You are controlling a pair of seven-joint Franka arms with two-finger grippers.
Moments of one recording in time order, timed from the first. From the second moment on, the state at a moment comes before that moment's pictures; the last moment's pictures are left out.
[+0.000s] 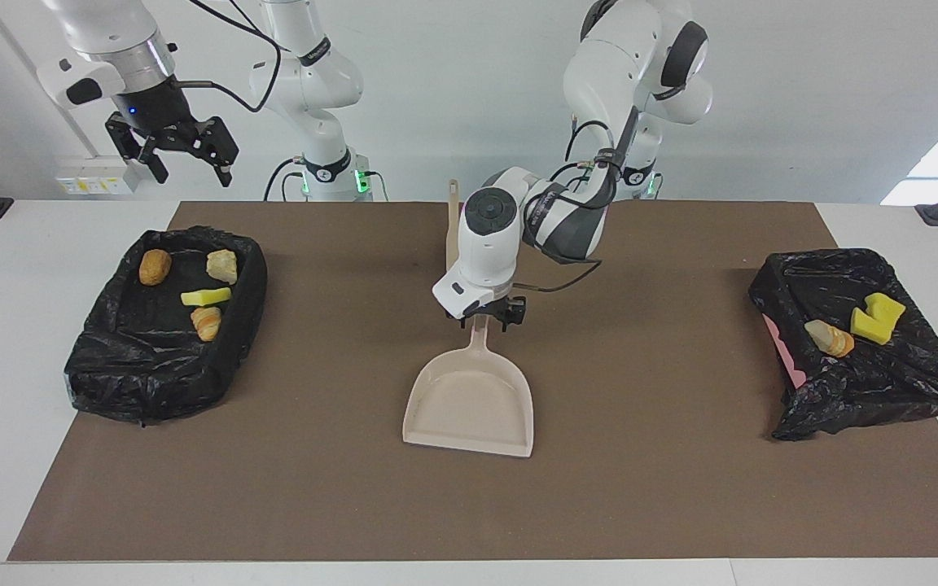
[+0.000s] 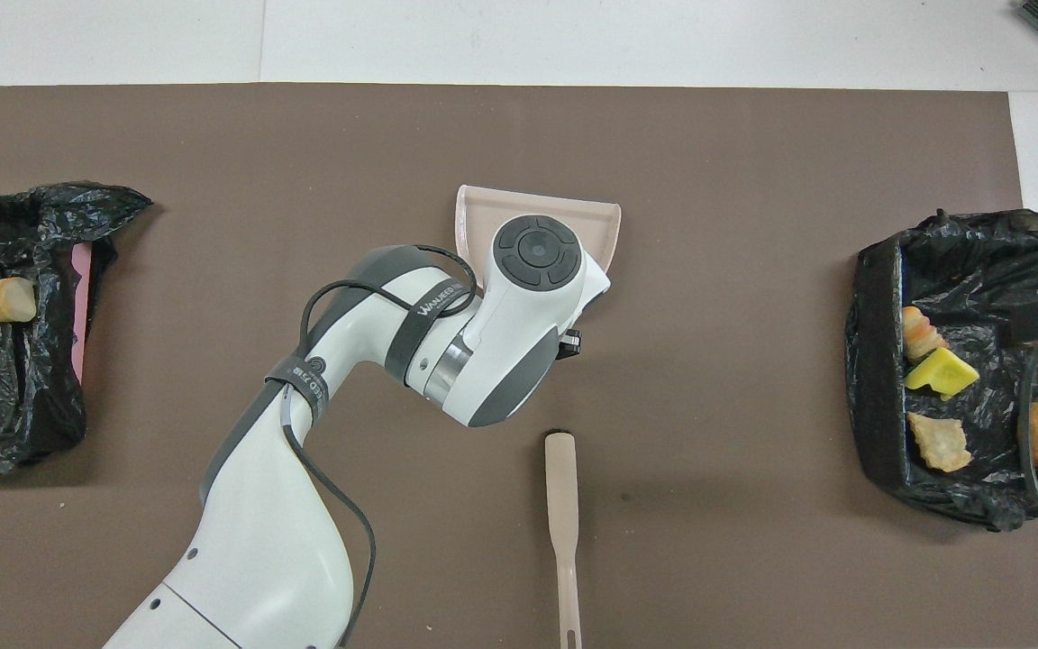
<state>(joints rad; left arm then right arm) -0.64 0.55 -0.03 -1.42 -0.03 1.93 -0.47 0.05 -0.09 -0.09 -1.57 -0.02 1.47 0.03</state>
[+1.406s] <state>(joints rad) -0.08 0.25 -0.01 -1.45 -0.02 1.74 0.00 0.04 -0.09 -0.09 -1.57 -0.01 1.51 0.03</state>
